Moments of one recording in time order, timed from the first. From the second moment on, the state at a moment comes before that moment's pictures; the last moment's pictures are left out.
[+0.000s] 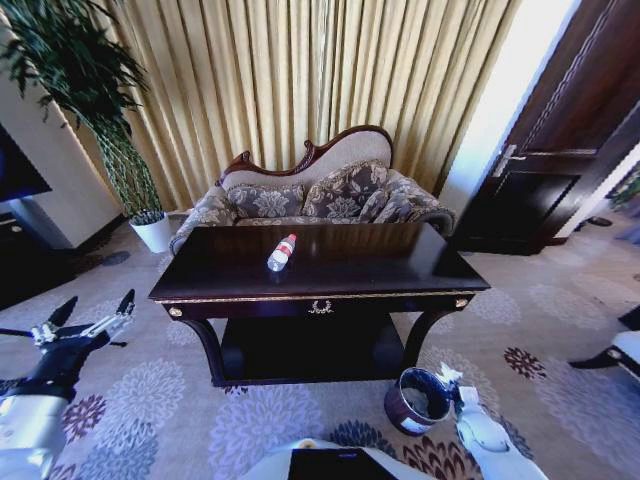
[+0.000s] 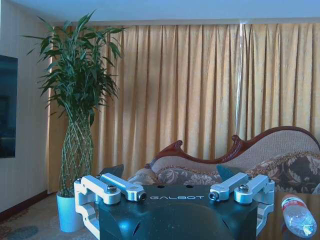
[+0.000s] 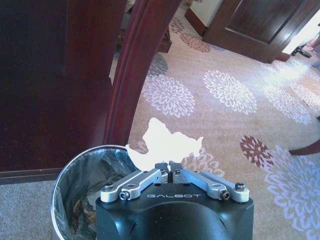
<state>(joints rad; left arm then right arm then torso) 2.06 -1.22 -1.32 -2.50 -0.85 0.09 0.00 -1.43 1.08 0.57 1.22 0.31 -0.16 0.21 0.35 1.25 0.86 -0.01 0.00</state>
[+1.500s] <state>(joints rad) 2.05 -1.28 -1.29 -2.50 -0.83 0.05 0.01 -1.56 1.08 0.63 1.50 0.44 -0.13 0.24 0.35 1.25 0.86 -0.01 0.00</state>
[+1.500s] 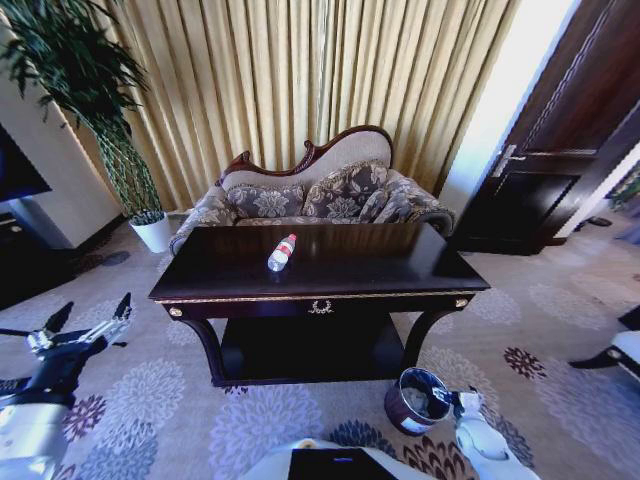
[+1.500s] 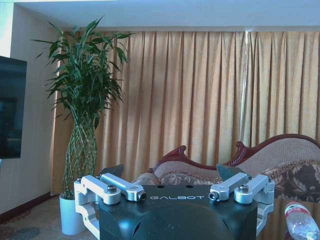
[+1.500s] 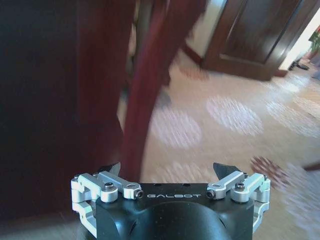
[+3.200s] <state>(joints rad) 1.97 -1.20 -1.28 -2.49 -0.89 0.10 0.02 -1.86 1.06 0.82 2.50 0.63 -0.22 0.19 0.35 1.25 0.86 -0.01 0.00</state>
